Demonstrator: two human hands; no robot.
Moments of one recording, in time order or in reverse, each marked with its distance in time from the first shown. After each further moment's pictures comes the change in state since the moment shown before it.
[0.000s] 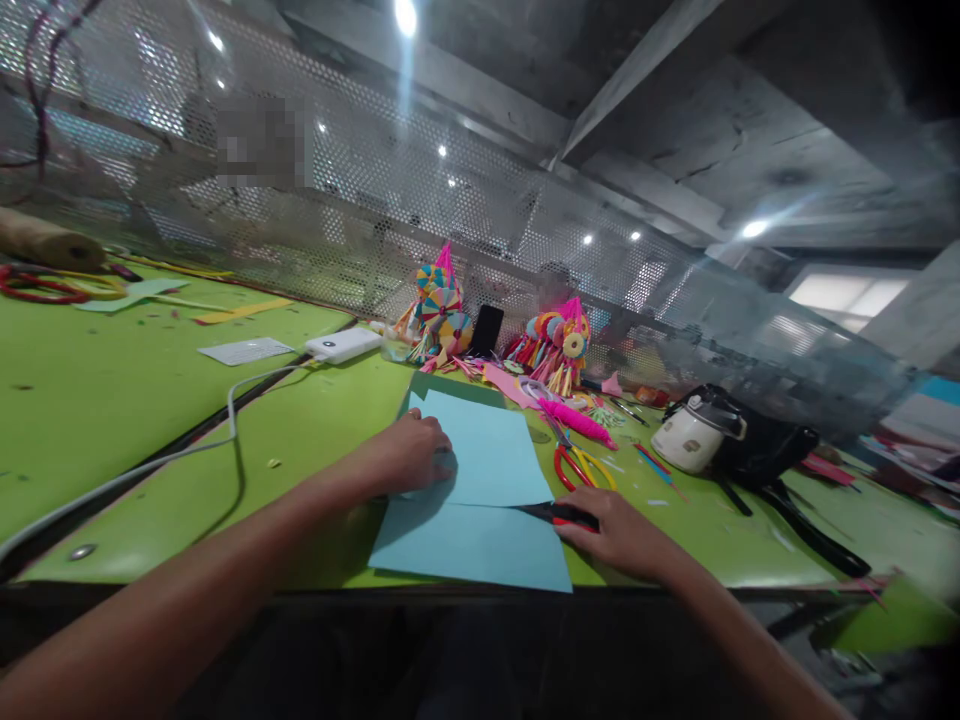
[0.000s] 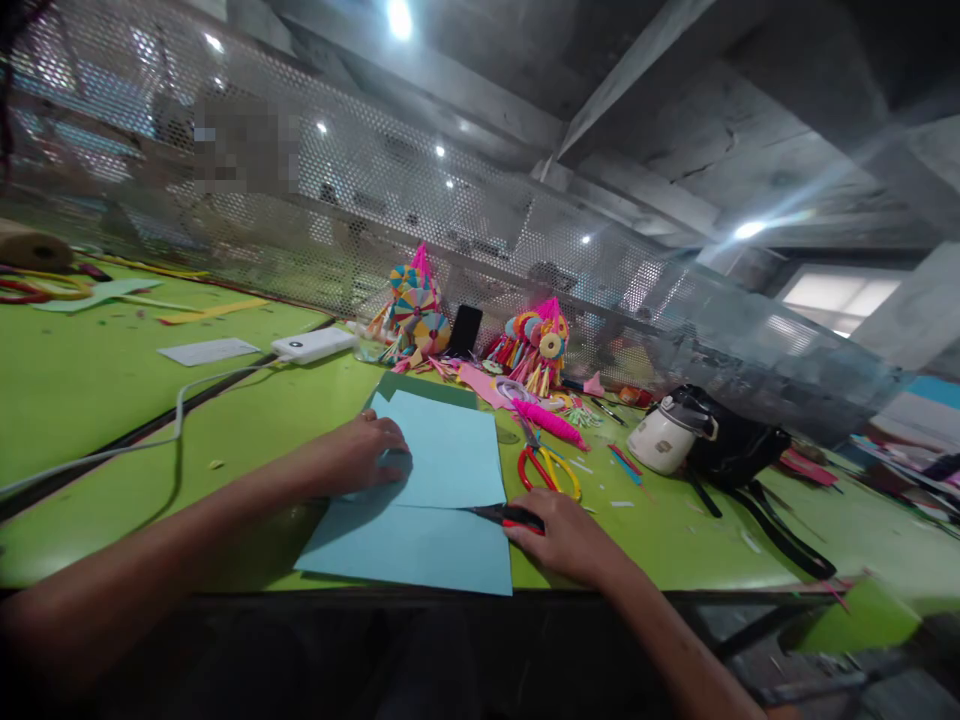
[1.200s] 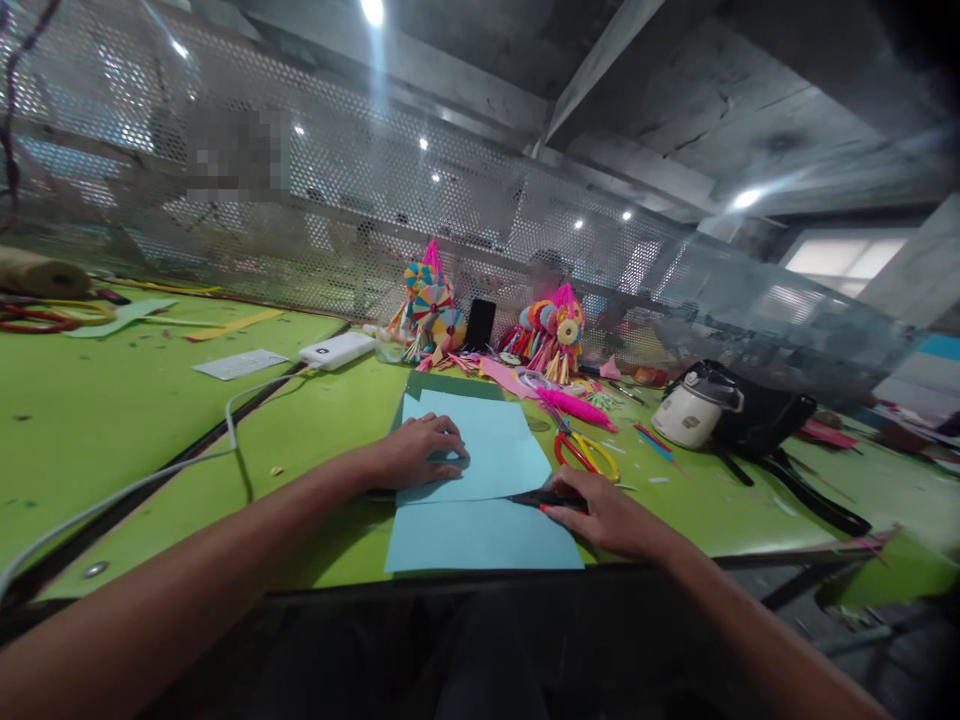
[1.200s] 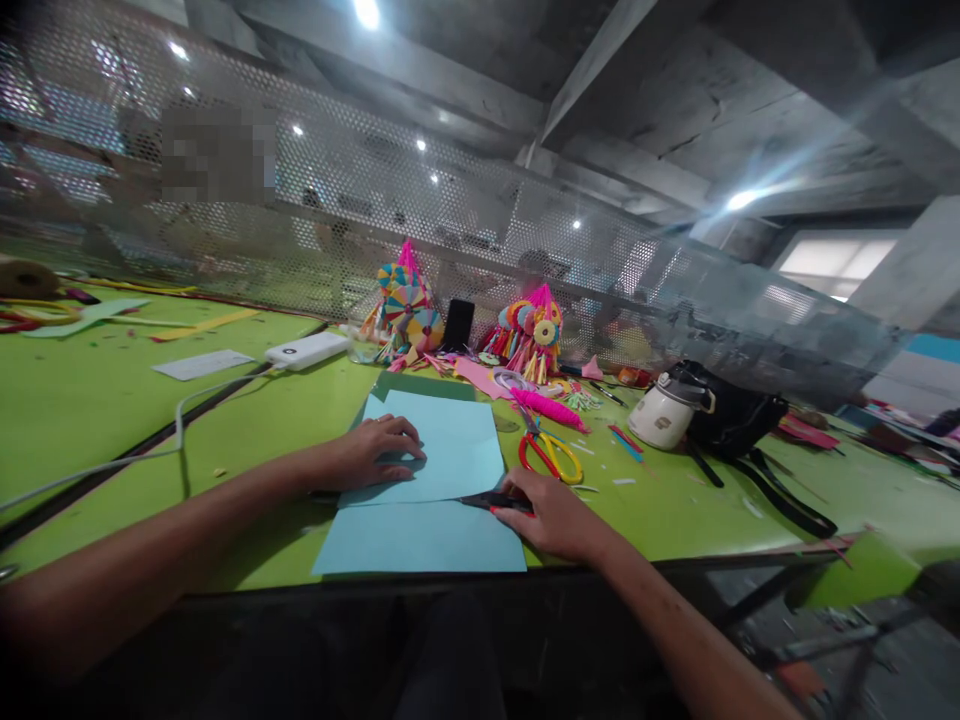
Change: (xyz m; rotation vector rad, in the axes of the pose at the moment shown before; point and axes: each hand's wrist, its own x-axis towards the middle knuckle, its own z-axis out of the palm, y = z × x) left_hand 0.008 -0.023 0.018 -0.059 0.024 0.253; right_hand 0.004 -0.010 0.010 0.164 0.038 -0.093
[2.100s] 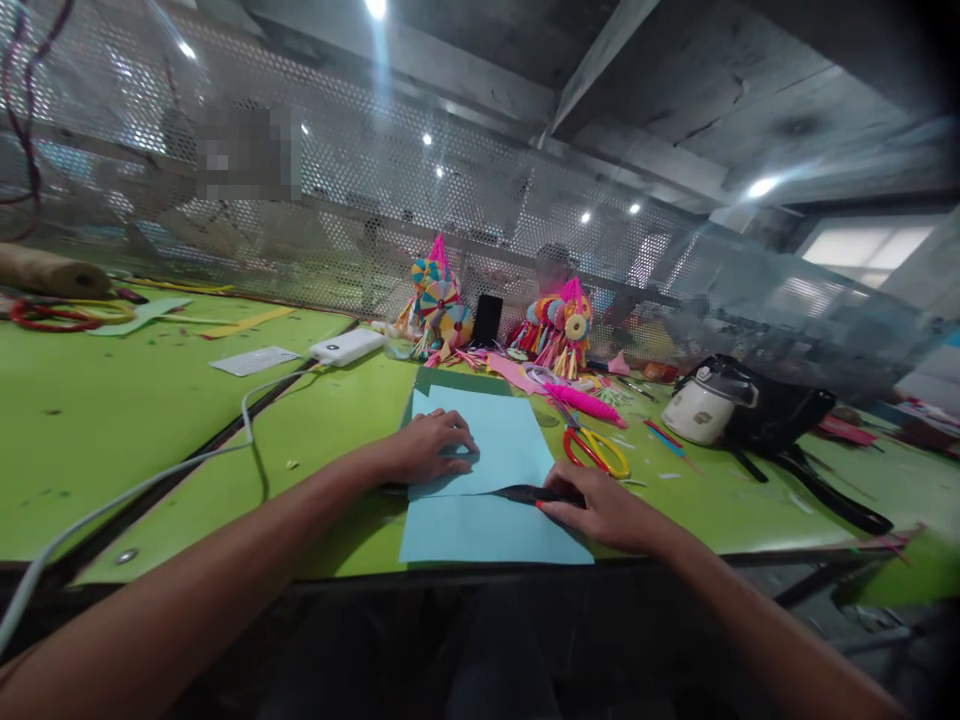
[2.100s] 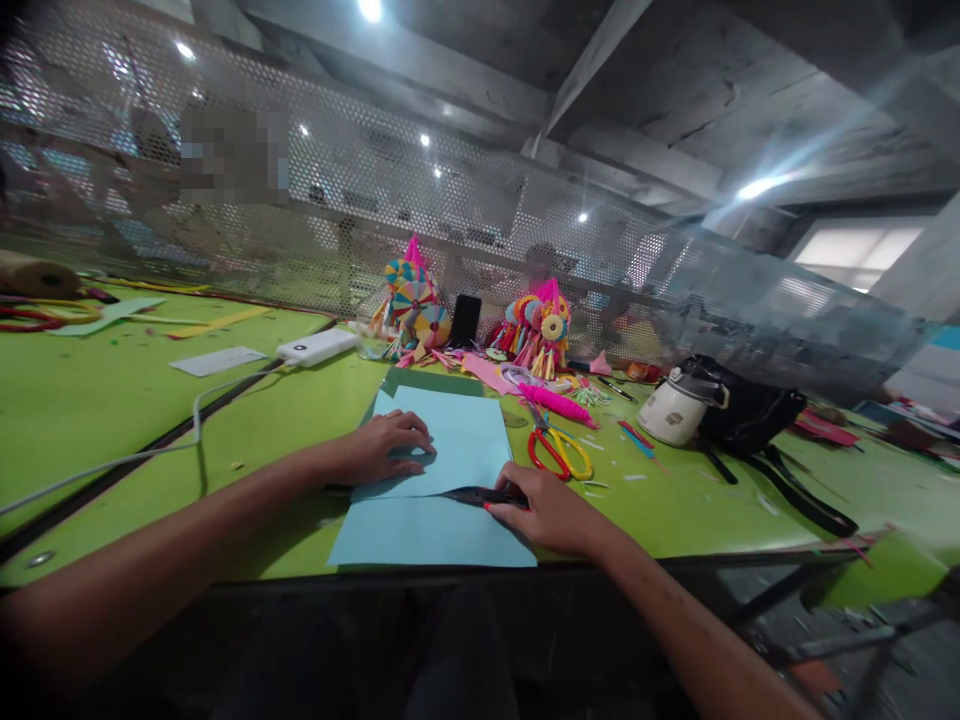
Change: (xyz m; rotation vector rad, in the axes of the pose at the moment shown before) left_hand 0.001 0.009 -0.005 -0.013 -0.024 -0.041; right_hand 0.007 -0.015 0.002 0.016 -0.047 0.028
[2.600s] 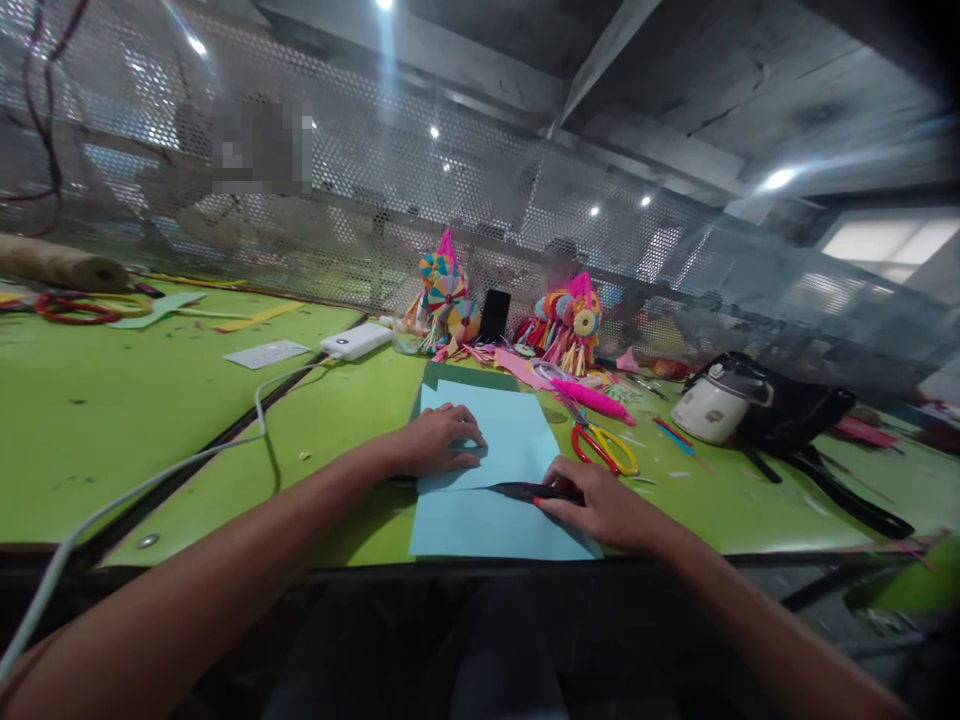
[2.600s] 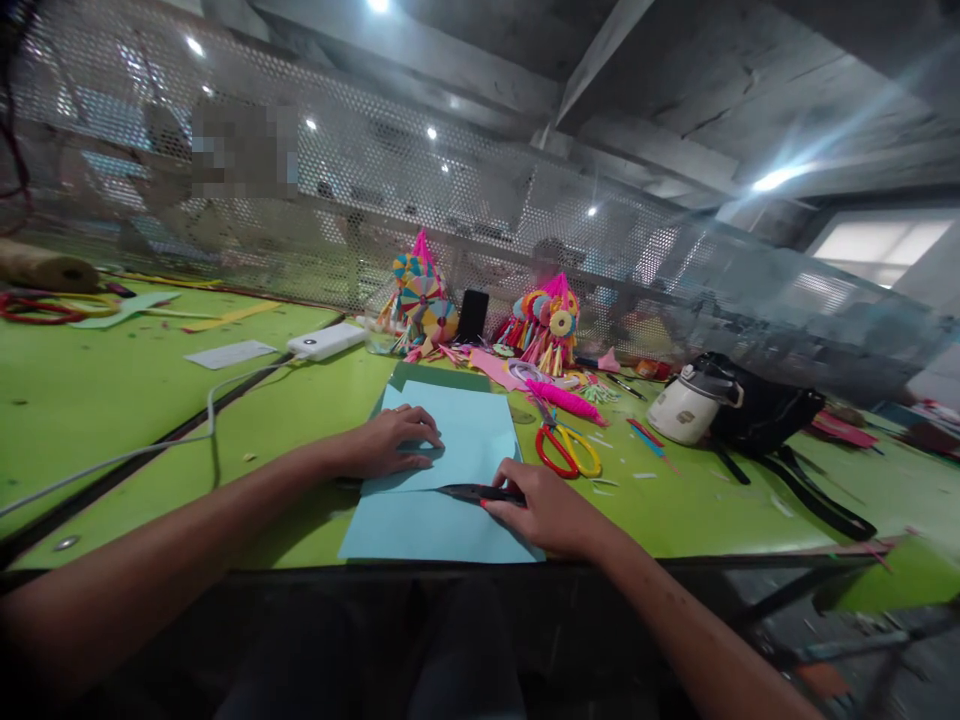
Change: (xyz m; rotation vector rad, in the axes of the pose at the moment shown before) left_hand 0.001 0.001 0.001 -0.001 0.003 -0.002; right_hand 0.008 -0.016 0.004 0.025 0.005 0.023
